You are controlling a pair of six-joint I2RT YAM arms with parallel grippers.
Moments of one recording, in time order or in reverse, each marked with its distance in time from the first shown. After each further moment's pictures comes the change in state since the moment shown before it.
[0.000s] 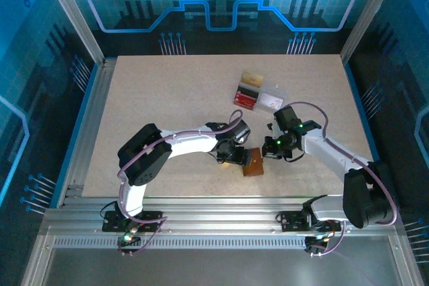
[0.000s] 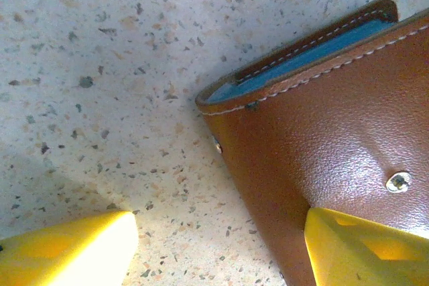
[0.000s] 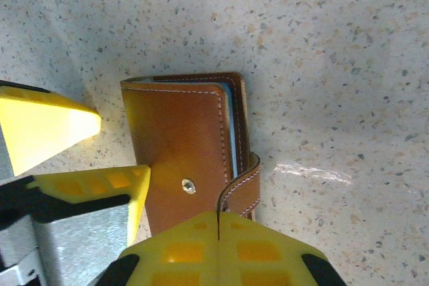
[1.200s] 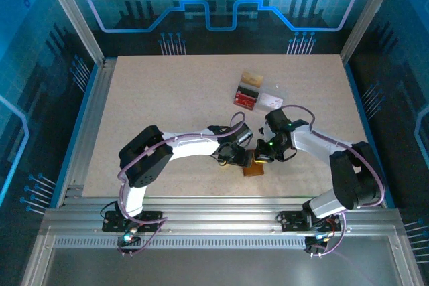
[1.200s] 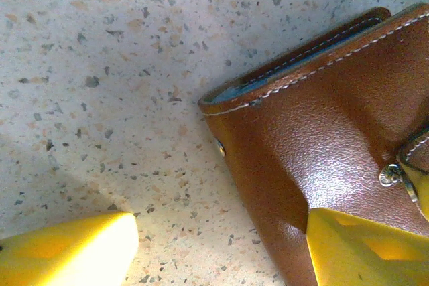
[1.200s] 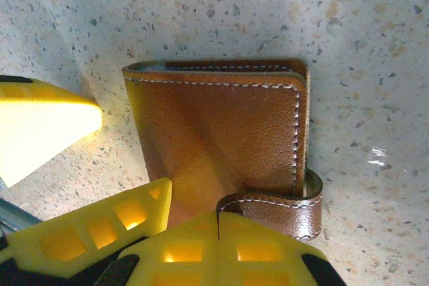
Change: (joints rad) left arm -0.028 -0.001 -0.014 0.023 -0.068 -0.037; right arm 0.045 0.165 0.003 0.076 -0.089 0.023
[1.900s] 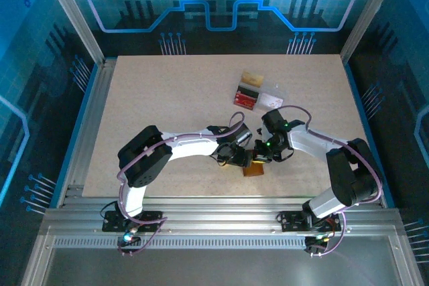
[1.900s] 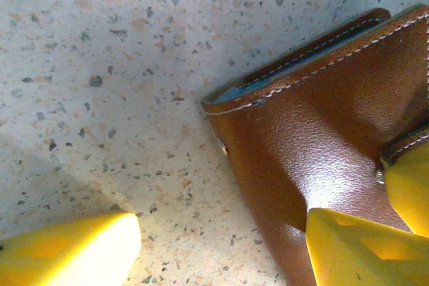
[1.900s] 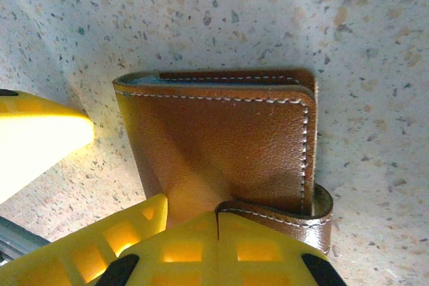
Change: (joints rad) left arm 0.006 -0.009 -0.017 0.017 0.006 -0.001; right arm 0.034 0.031 -0.005 0.034 0.034 0.049
